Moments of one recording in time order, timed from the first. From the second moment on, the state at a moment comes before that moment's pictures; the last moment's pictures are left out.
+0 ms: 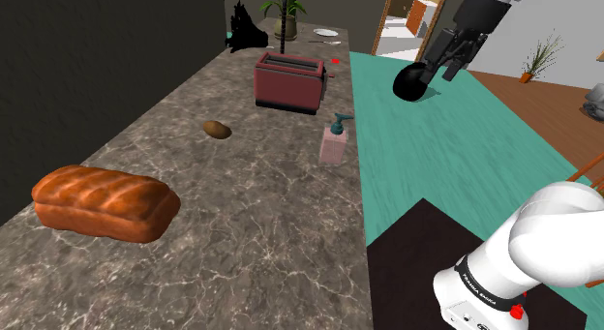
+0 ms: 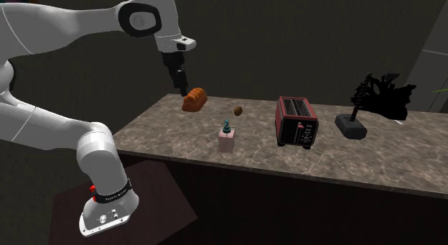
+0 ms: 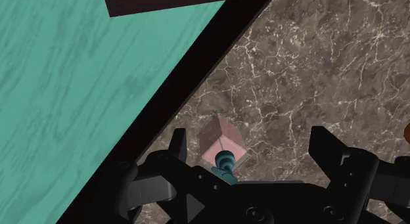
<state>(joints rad) -0.02 -0.78 -0.07 -2.27 0.01 1.60 0.05</state>
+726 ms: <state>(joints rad) 0.03 -0.50 -0.12 -2.24 0.01 1.82 -0.09</state>
